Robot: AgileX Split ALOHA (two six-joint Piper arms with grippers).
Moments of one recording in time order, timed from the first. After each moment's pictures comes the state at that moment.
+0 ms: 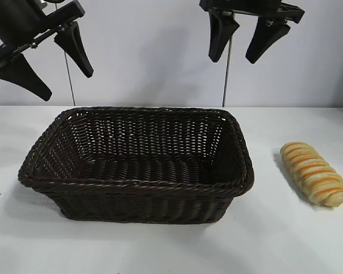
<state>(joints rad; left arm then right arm) -0.17 1.91 -1.56 -0.53 1.07 0.03 0.19 2.03 -1.98 -0.03 1.24 -0.03</state>
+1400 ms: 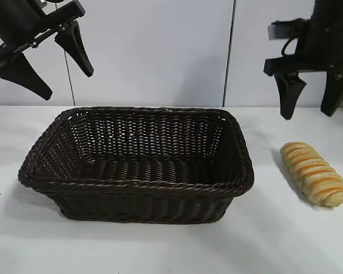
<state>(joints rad) -0.17 1.91 -1.56 -0.53 1.07 0.03 0.13 2.01 -1.47 -0.08 1.17 -0.03</state>
